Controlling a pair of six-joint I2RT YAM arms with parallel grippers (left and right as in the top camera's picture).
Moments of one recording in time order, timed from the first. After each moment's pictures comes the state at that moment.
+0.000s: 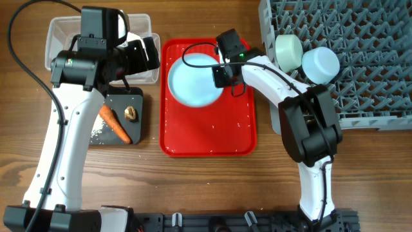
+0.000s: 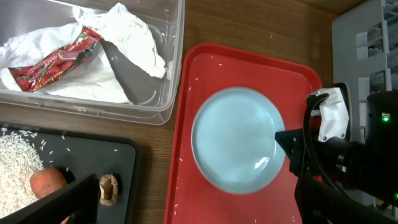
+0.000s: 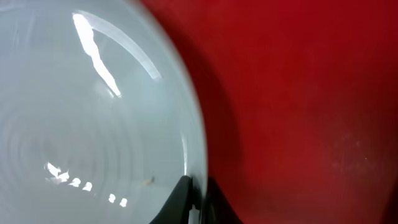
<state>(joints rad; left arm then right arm) -0.13 1.53 1.58 -0.99 0.06 -0.34 0.45 2.22 1.62 -0.62 -0.05 0.22</state>
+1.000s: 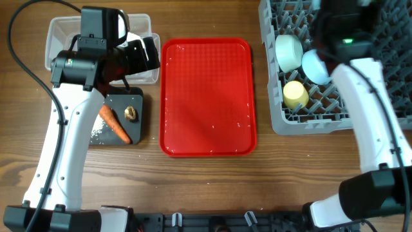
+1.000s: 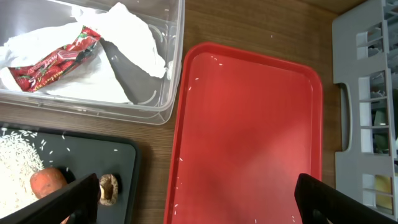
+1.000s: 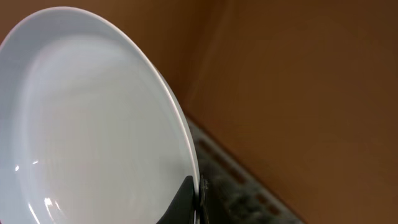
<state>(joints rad) -0.13 1.53 1.58 -0.99 0.06 -0.34 0.07 1.68 1.64 -0.37 0.95 -0.03</state>
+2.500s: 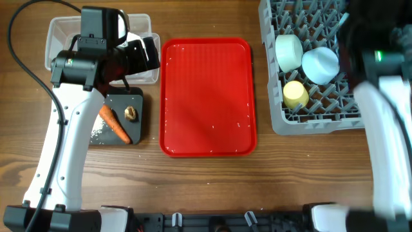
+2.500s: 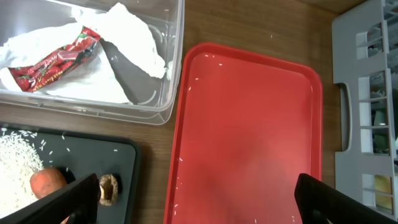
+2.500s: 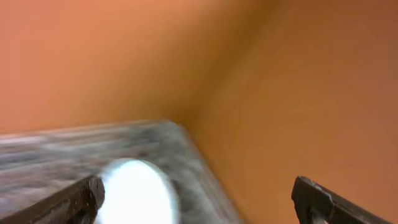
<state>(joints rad) -0.13 1.53 1.58 -0.99 0.06 -0.34 0.11 1.47 1.64 -0.41 0.68 -0.27</state>
